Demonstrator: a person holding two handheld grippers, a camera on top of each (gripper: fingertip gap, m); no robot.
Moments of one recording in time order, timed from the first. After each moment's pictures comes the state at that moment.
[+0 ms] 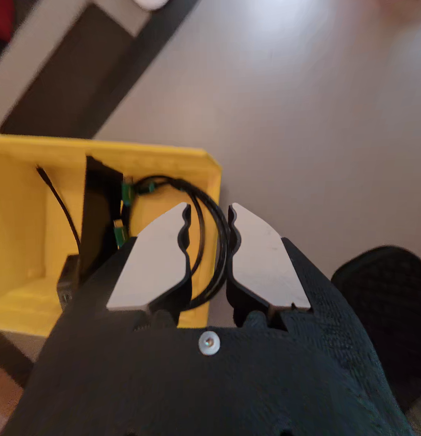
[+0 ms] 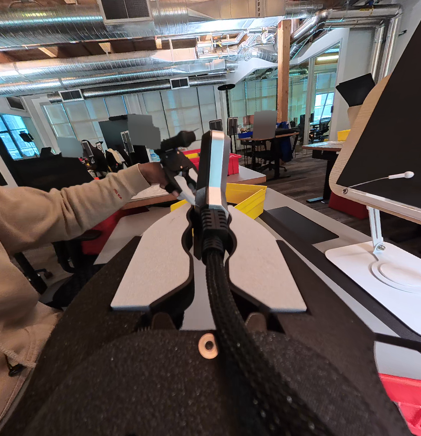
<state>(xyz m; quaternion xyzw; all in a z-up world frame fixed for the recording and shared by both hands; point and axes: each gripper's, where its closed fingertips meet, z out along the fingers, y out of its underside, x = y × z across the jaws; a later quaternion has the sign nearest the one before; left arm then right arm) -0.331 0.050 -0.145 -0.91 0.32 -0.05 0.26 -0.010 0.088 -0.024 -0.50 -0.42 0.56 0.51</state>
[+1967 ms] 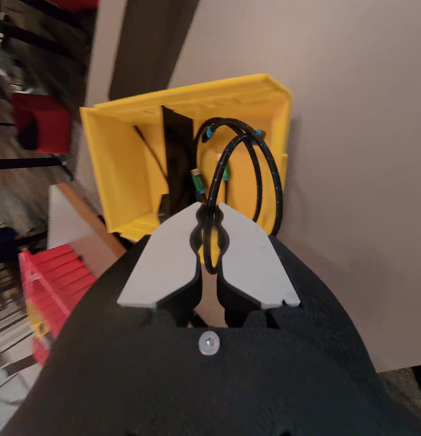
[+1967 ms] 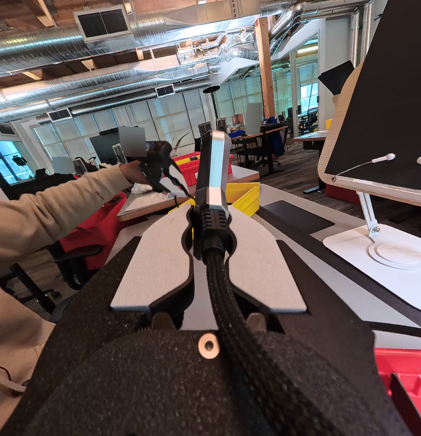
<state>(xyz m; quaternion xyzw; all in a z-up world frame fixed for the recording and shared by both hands) -0.388 0.033 -0.115 -0.89 0.37 0.19 0.19 -0.001 0.098 -0.020 -0.53 -0.38 0.57 0.50</state>
